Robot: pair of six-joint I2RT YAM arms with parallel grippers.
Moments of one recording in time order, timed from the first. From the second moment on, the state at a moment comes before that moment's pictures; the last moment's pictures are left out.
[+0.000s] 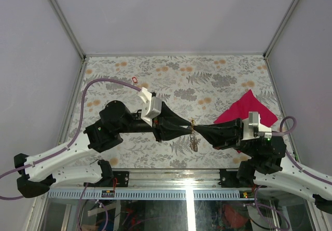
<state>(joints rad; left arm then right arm) -1.10 0.97 1.06 0.11 0.48 -0.15 1.13 0.47 0.55 0.50 -0.18 0.17</state>
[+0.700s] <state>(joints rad) -1.10 0.98 1.06 0.11 0.52 -0.16 1.13 0.48 0.55 0.50 -0.19 0.17</state>
